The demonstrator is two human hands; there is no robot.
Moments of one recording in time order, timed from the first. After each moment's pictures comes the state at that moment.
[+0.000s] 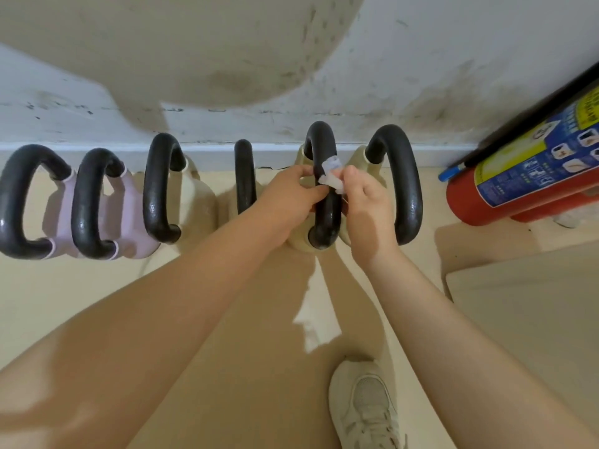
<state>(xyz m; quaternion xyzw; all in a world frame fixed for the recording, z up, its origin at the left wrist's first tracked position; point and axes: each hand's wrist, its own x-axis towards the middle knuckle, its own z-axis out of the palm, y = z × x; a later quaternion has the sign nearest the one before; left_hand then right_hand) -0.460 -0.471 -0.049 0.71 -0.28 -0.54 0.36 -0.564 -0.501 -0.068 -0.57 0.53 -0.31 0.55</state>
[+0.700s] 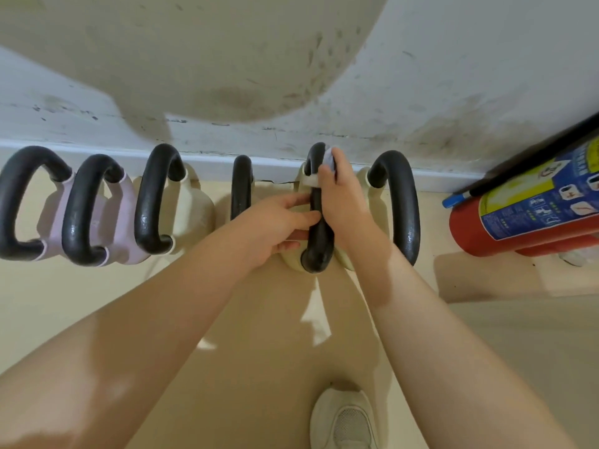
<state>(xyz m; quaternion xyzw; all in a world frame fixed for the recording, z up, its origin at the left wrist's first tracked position) -0.449 -0.475 -0.057 0.68 -0.20 -0.61 0.36 -0.526 -0.553 -0.066 -0.63 0.52 -0.20 0.54</state>
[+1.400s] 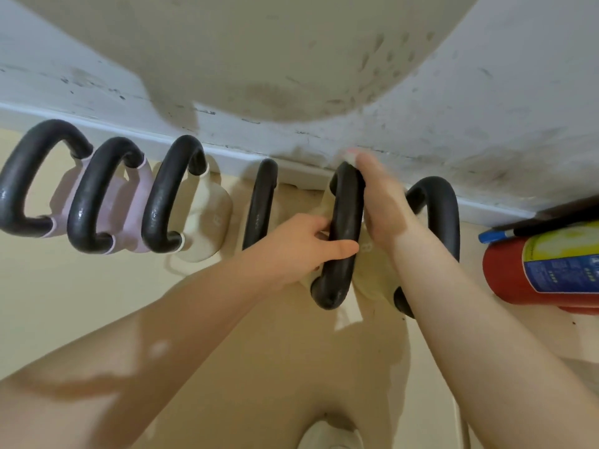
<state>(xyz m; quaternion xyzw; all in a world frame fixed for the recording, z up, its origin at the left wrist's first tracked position) -0.449 -0.476 -0.065 0.68 -0.30 -0.58 0.33 -0.511 -0.597 -0.078 -0.50 0.50 -0.15 0.70</state>
